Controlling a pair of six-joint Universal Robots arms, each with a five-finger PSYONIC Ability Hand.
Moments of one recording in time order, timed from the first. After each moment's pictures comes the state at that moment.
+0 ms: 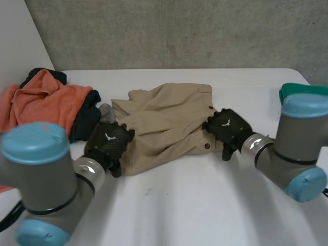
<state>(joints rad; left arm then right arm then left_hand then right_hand) 4.16 -1.88 -1.74 3.31 -1.64 3.54 1.92 -1.01 1.46 -0.08 1.26 2.48 0.34 0.35 0.35 0.34 0.16 0.39 0.39 0.40 0.38 0.18</state>
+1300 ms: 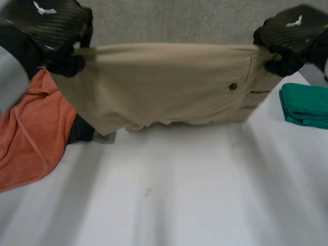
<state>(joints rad) 4.21 -1.53 -1.24 2.84 -1.59 3.63 1.77 -1.43 1.09 0.44 1.17 2.54 1.17 1.19 1.19 1.20 0.98 1.11 1.17 1.18 1.19 0.99</state>
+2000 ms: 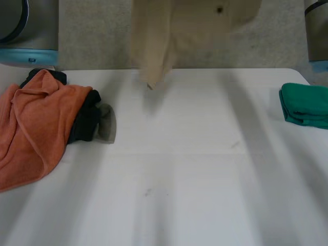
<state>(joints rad) 4.24 -1.97 -0.77 3.60 -1.59 3.60 1.84 -1.07 0.82 -0.60 1.39 2.87 1.17 1.20 1.19 1.20 0.99 1.12 1.18 1.19 1.20 1.00</state>
